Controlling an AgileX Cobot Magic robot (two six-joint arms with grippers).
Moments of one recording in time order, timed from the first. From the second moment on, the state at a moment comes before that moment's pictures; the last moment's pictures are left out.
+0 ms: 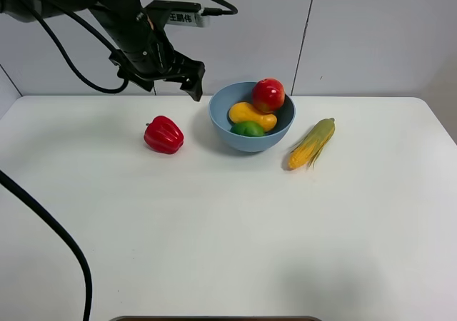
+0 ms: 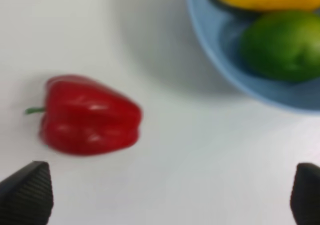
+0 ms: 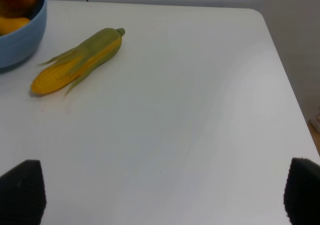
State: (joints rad) left arm -0.51 1.91 -1.67 0.00 0.92 -0.10; right arm 0.01 0.00 -0.56 -0.05 1.09 0.01
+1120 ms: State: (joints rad) left arm -0.47 1.31 -1.17 0.19 1.09 -0.14; right arm 0.01 0.00 -0.56 -0.05 1.09 0.01
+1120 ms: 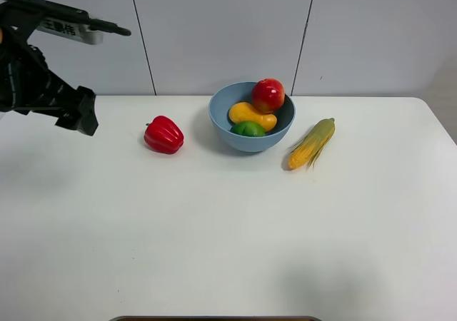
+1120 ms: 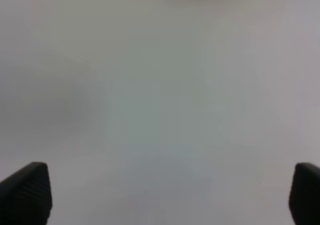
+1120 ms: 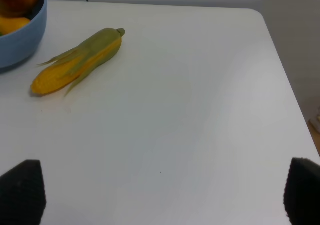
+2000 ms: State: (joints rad) left arm -0.47 0.86 -0.97 0.25 1.22 -0.20; right arm 0.01 0.00 -0.56 -0.05 1.09 0.01
